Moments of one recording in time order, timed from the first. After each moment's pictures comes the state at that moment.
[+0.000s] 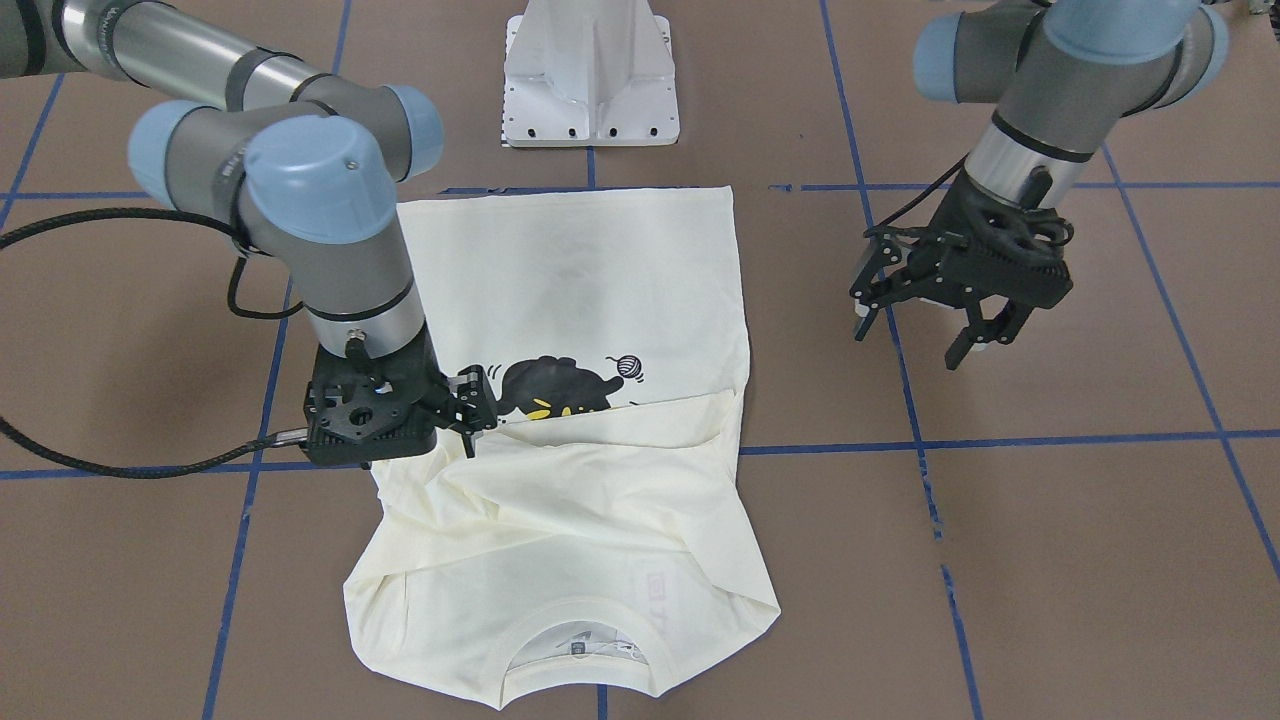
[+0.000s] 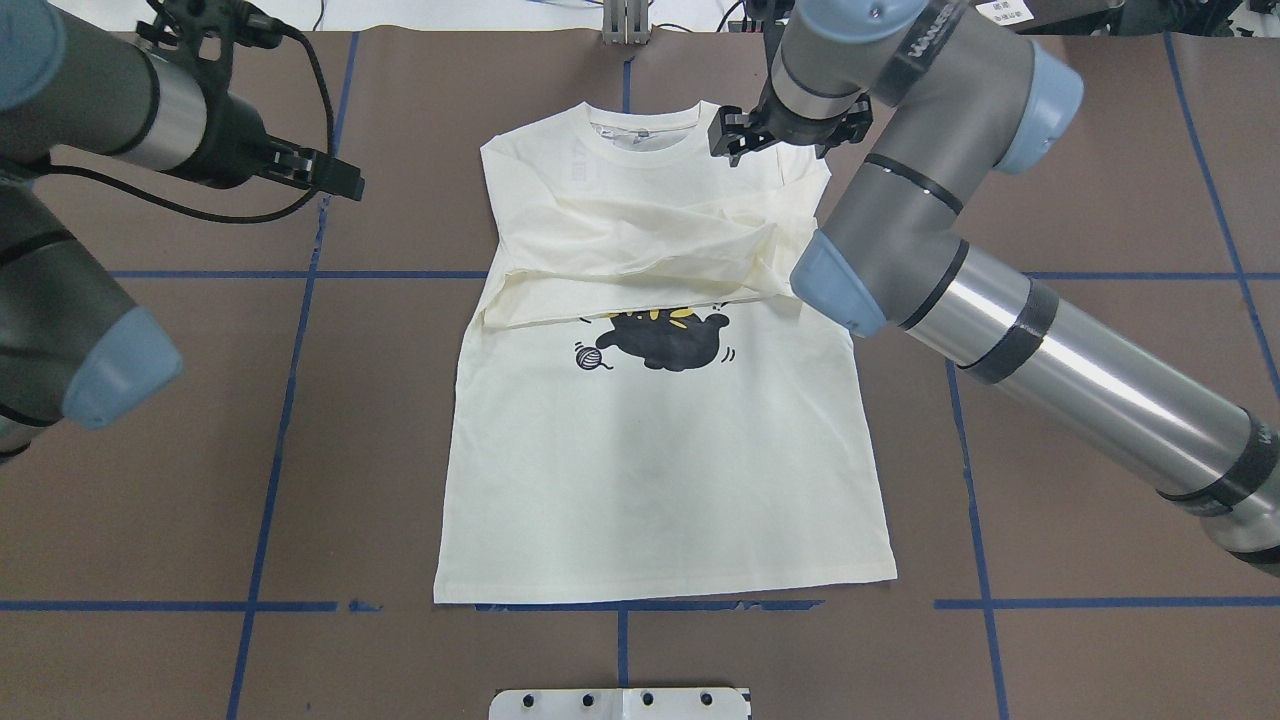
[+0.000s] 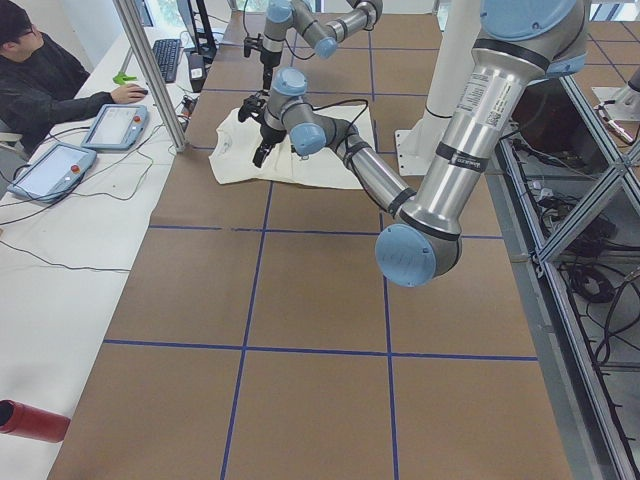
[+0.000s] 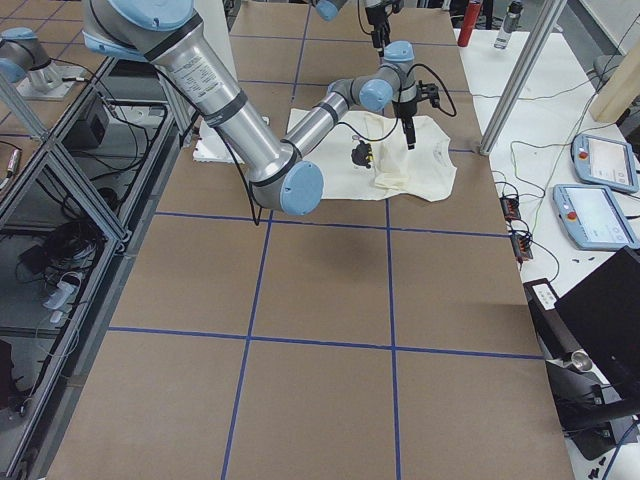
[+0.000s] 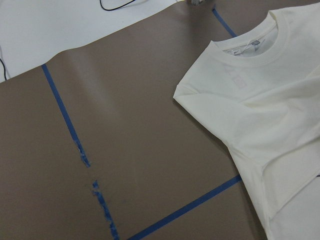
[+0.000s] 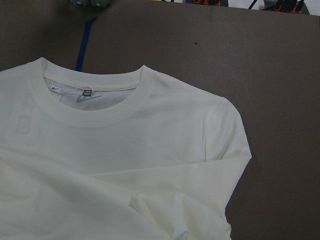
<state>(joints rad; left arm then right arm) -0.87 -2.01 -1.82 -1.89 -1.92 -0.87 0.86 -0.81 1.53 -1.52 1.91 0.87</state>
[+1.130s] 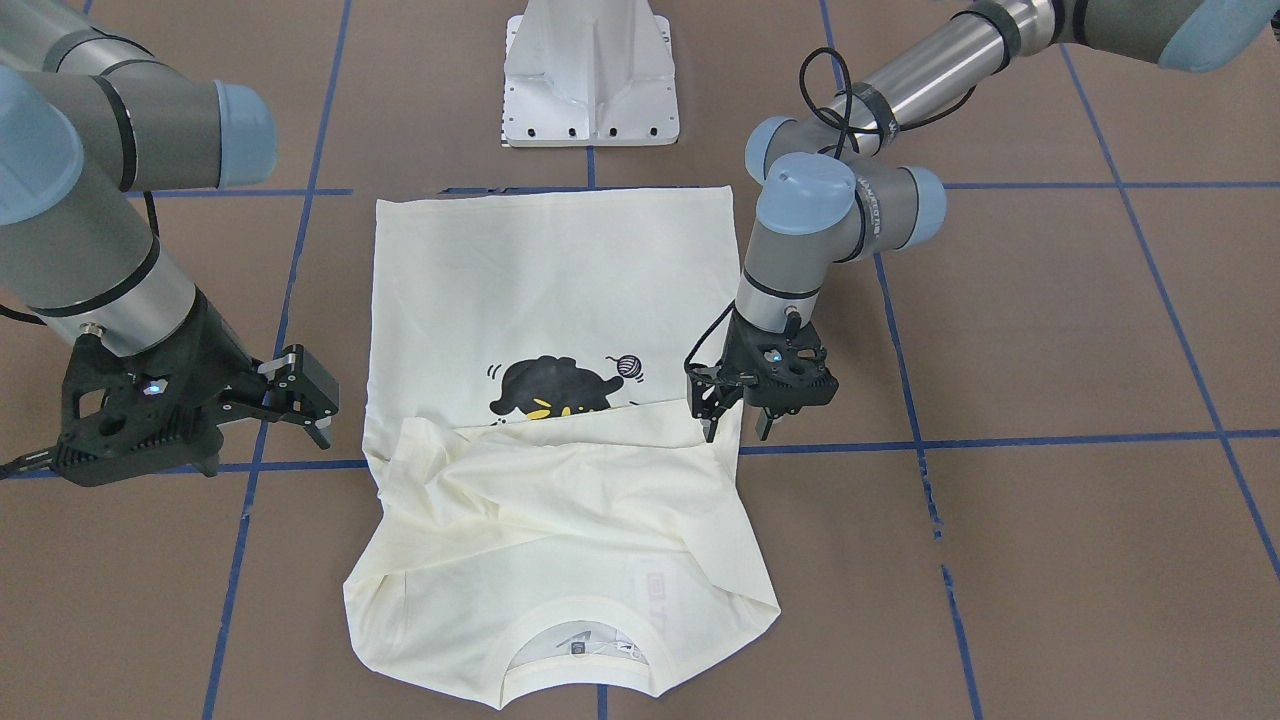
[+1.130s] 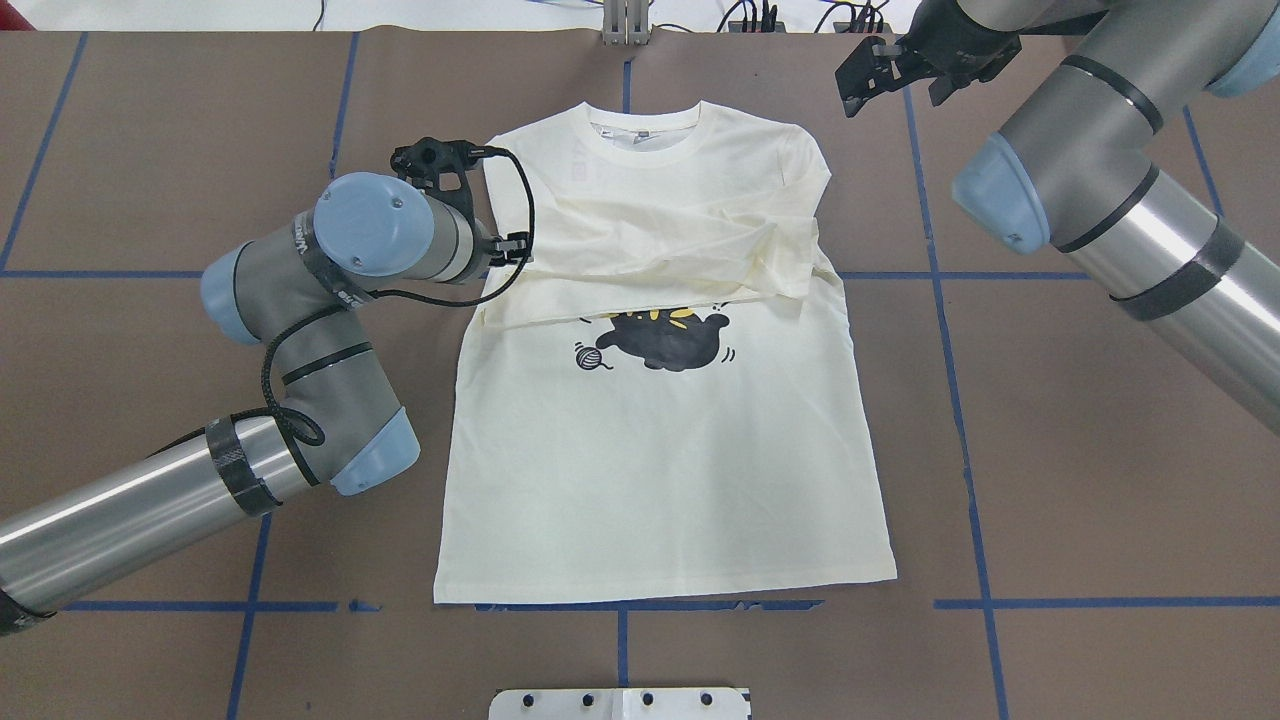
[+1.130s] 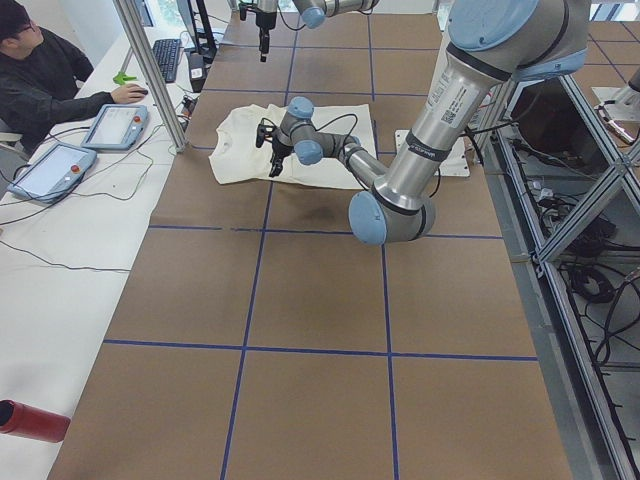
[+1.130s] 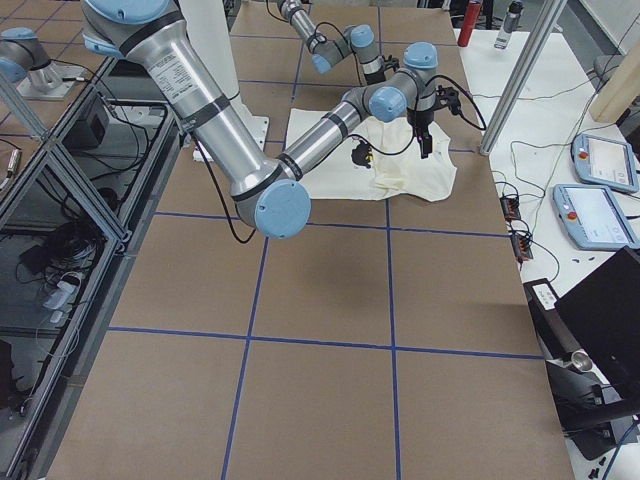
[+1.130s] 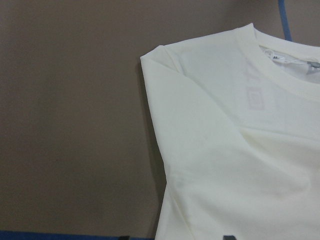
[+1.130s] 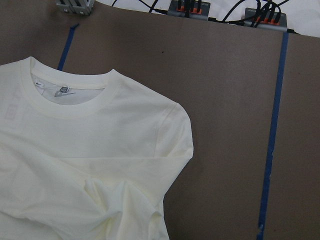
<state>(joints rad) -0.63 -2.22 -1.41 -2.05 -1.65 -1.24 1.02 -0.92 1.62 -1.52 2.11 0.67</state>
